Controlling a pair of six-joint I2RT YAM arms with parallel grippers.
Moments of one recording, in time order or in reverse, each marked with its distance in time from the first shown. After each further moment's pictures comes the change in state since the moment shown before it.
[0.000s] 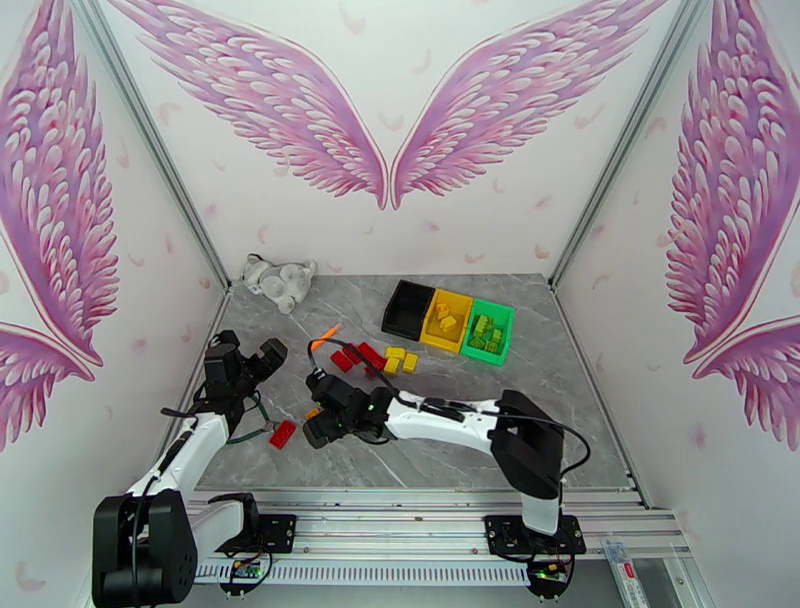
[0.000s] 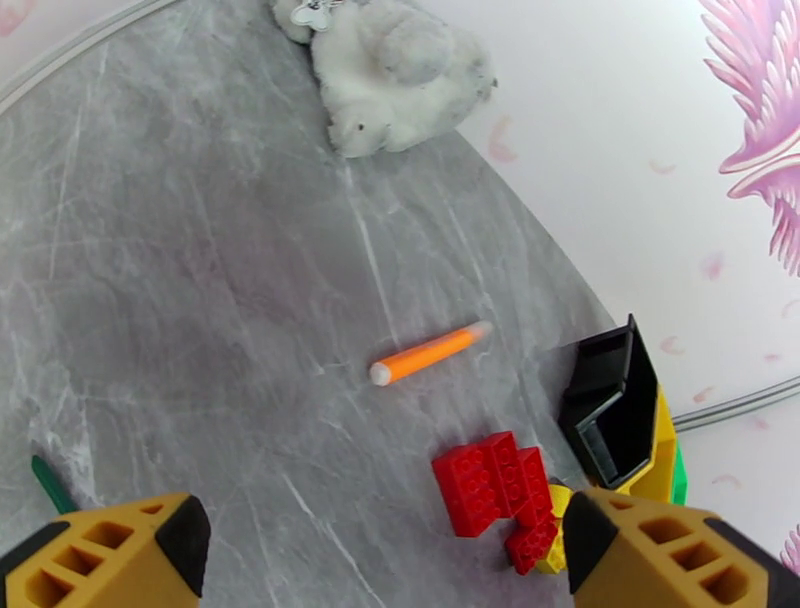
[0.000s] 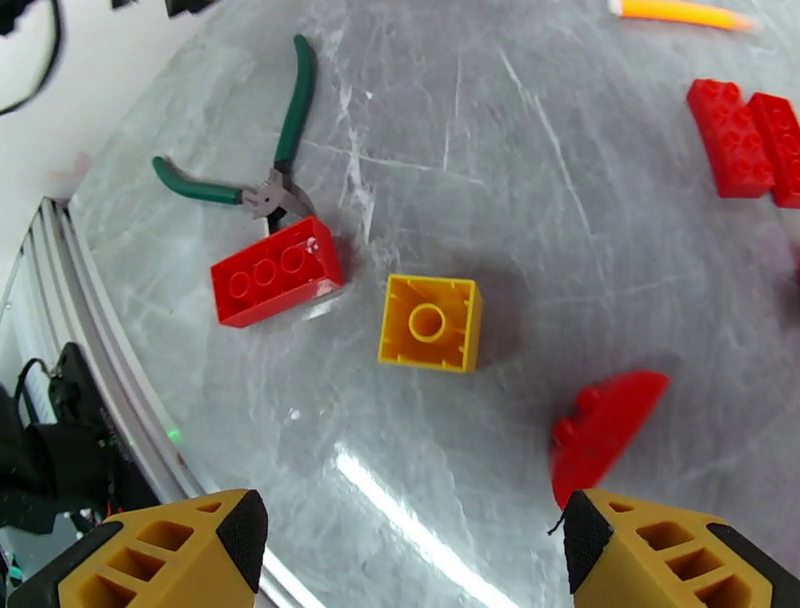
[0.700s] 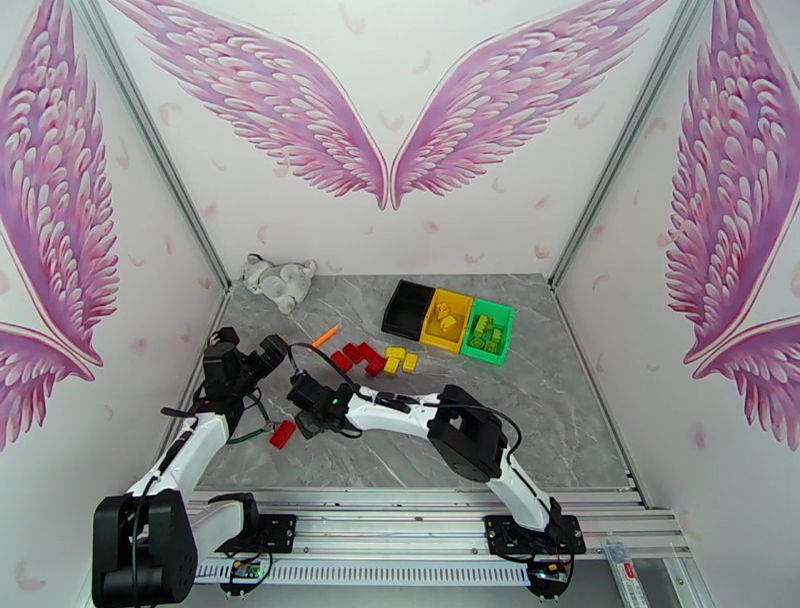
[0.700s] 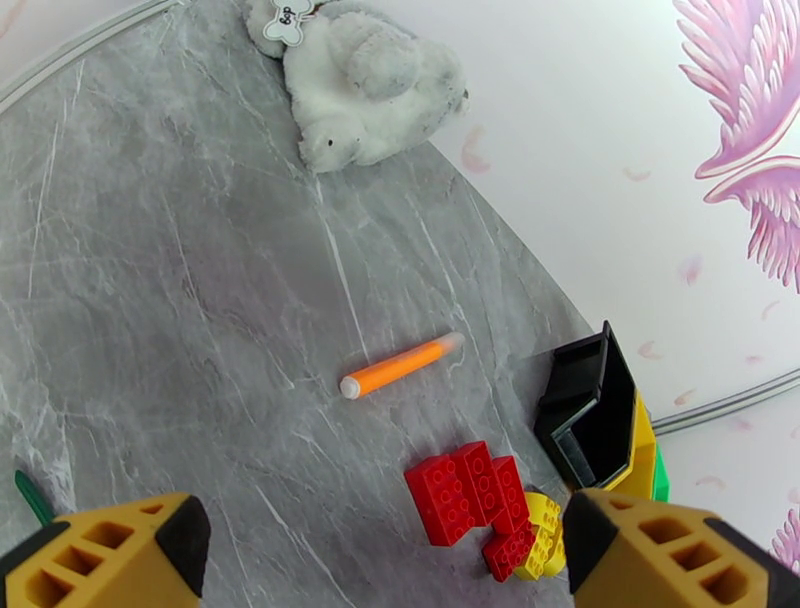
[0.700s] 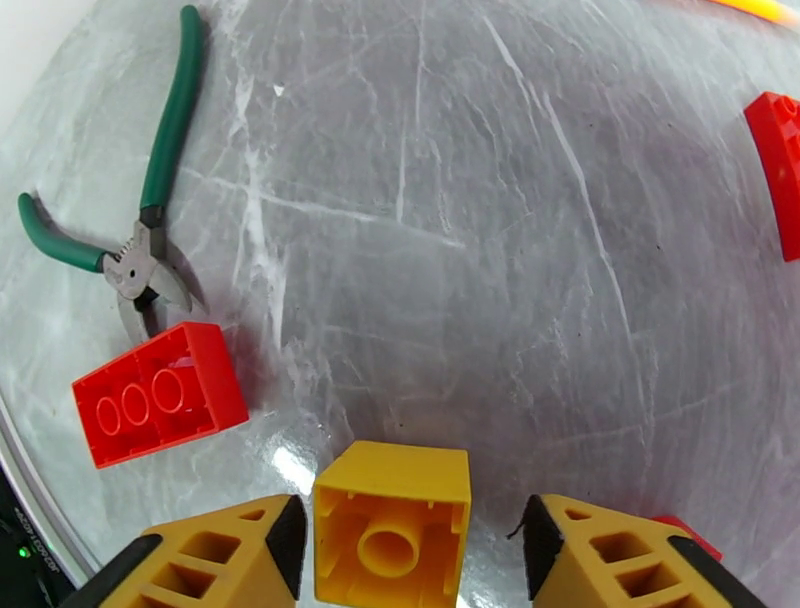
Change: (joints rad) left arm 0.000 0.001 0.000 0.031 0.014 -0.009; right arm 0.000 0.281 0.293 -0.106 0.090 -0.032
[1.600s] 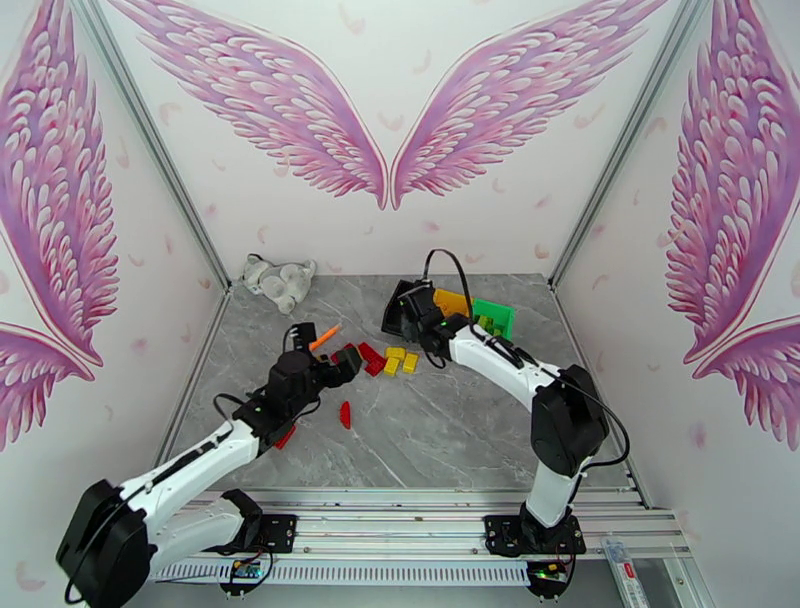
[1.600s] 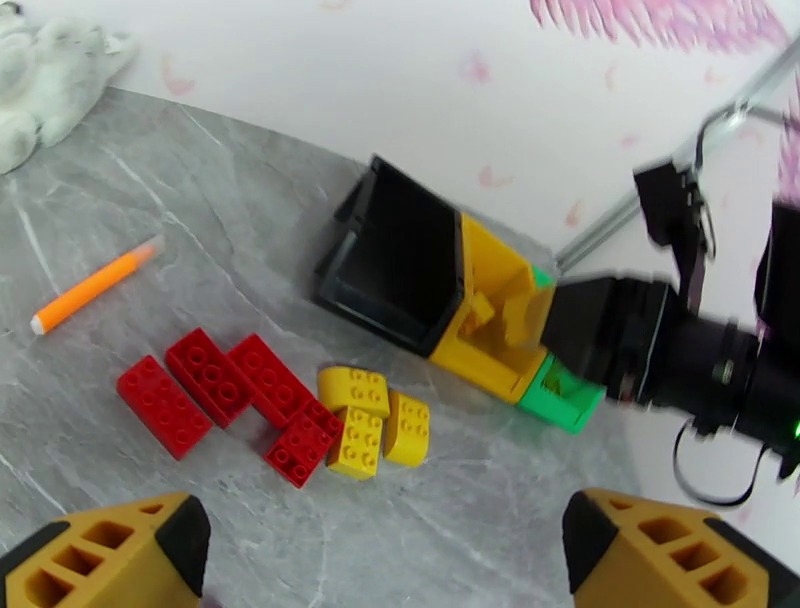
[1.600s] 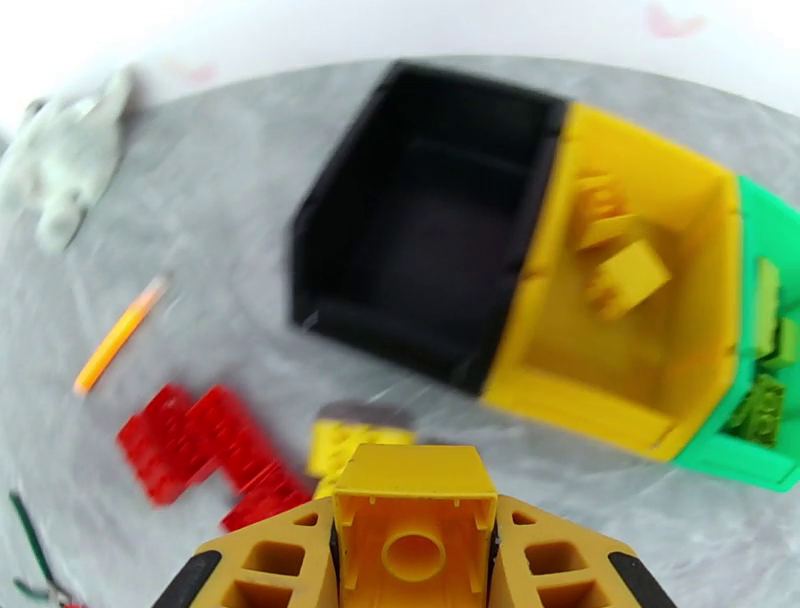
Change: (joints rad) left arm -0.763 0.066 0.130 0.056 -0.374 0.083; right arm -0.579 -0.422 -0.238 0.017 0.223 0.081
